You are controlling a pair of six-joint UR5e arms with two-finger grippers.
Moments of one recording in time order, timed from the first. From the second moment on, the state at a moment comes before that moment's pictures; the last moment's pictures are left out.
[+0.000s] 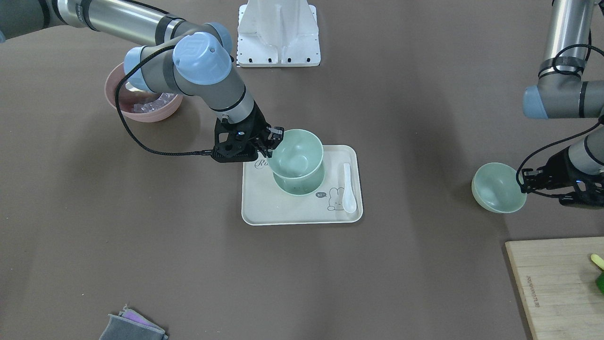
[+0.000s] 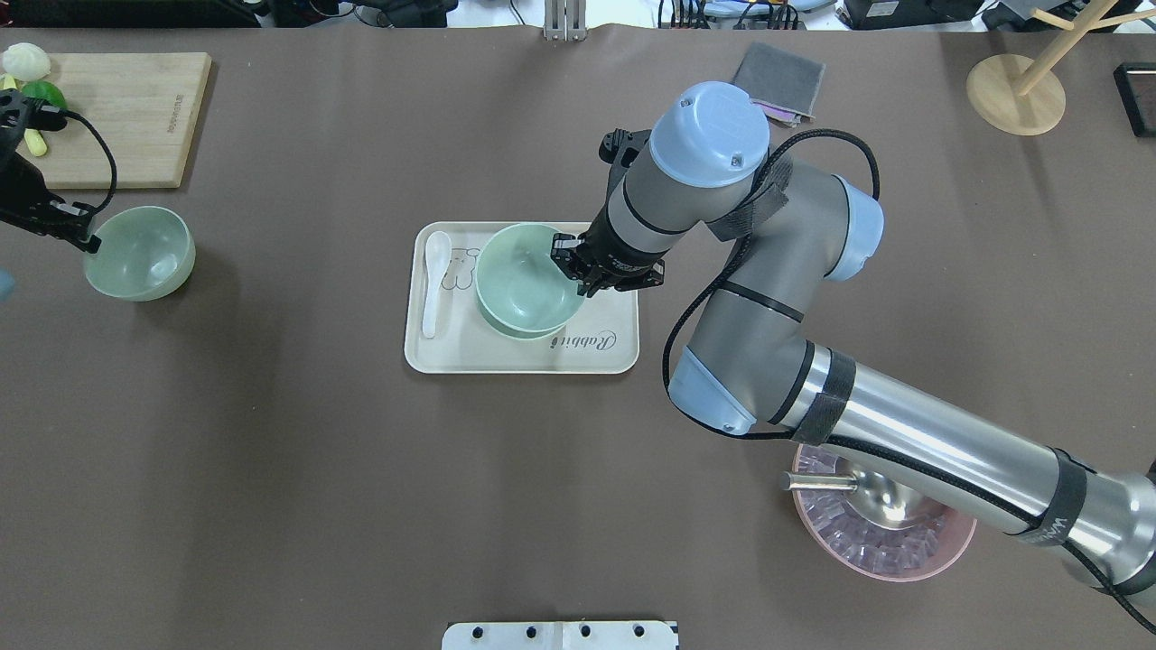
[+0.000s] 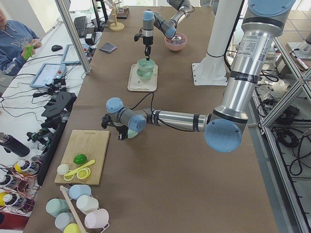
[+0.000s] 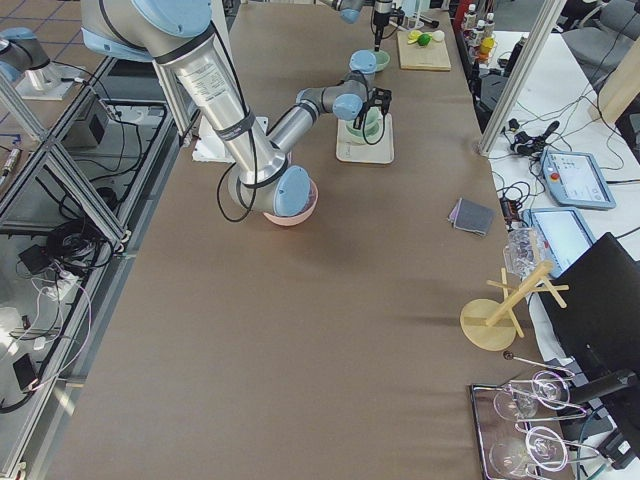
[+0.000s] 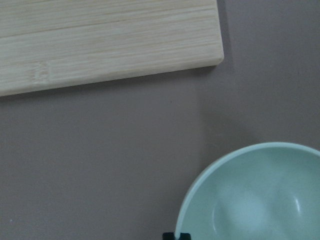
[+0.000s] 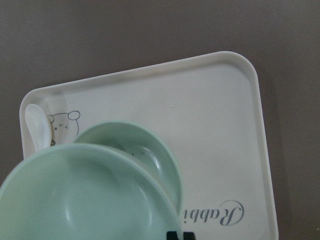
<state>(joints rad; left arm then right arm) -1.15 -1.81 -1.35 -1.96 -2.31 -0.43 0.63 -0.83 1.52 -1.27 2.07 1.37</state>
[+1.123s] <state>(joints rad) -1.15 -1.90 -1.47 -1.93 -2.46 -0.68 0.63 -0.80 1.48 -1.25 2.06 1.41</state>
